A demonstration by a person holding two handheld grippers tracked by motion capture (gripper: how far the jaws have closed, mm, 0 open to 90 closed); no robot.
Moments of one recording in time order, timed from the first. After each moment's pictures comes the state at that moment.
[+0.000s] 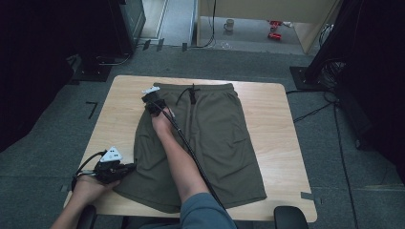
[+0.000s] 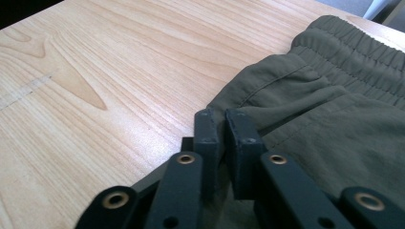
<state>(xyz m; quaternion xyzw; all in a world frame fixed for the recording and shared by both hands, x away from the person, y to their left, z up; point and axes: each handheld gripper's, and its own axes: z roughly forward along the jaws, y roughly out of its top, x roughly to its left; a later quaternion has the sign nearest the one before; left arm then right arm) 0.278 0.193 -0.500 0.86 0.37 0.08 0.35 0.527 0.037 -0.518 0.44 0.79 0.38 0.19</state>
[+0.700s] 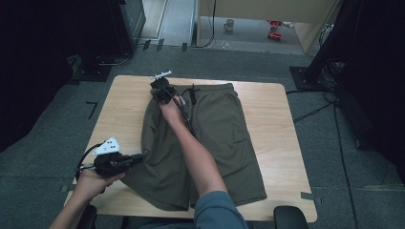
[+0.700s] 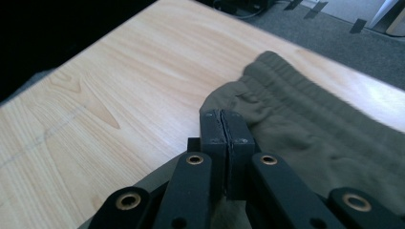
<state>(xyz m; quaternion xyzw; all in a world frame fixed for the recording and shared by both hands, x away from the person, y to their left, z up) 0.277 0.167 -0.443 0.82 0.33 0.07 0.45 0.533 -0.010 -0.451 0.45 0.79 0.39 0.15</state>
